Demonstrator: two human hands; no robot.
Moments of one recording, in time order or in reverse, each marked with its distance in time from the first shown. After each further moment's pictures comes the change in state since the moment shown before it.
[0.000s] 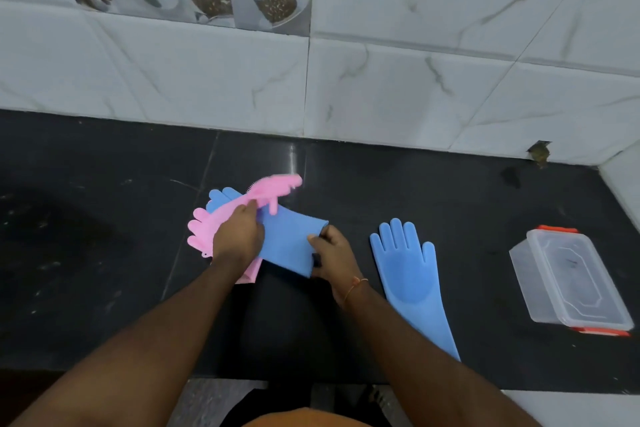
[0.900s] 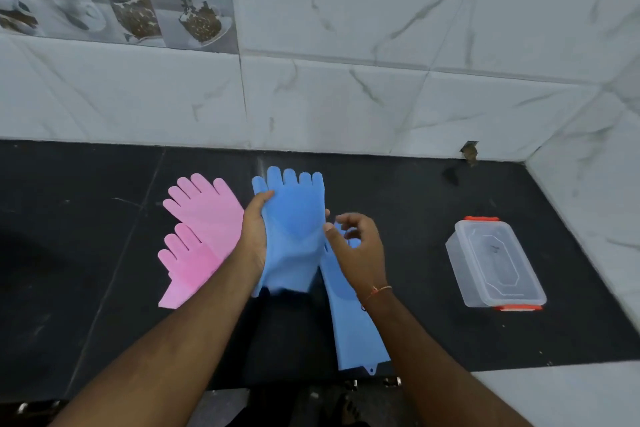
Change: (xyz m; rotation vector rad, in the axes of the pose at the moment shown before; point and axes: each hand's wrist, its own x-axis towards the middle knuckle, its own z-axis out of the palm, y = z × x) left_hand -0.039 0.169 0.014 -1.977 -0.760 -0.429; right_hand -0.070 -0.059 -0.133 -0.357 0.386 -0.531
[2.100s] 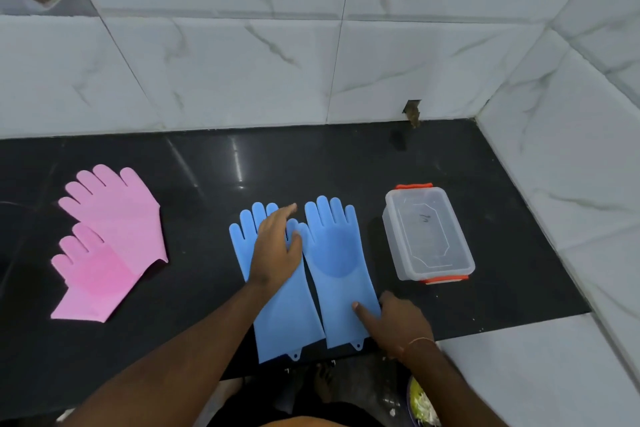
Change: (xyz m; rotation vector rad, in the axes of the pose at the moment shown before) left_hand 0.082 -0.195 0.038 1.545 0.257 0.643; right_hand -0.043 0.170 -0.227 -0.829 -0.386 0.509
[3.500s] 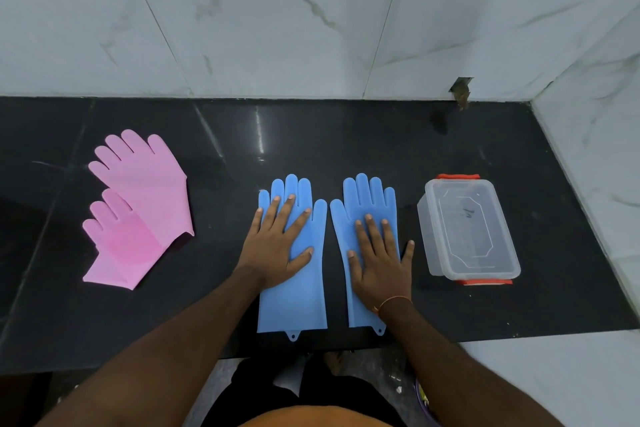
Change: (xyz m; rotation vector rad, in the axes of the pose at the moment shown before) left_hand -0.010 -0.084 -0.036 0.765 -0.308 0.219; right_hand 0.085 -0.052 0.057 -0.306 0.375 -0.420
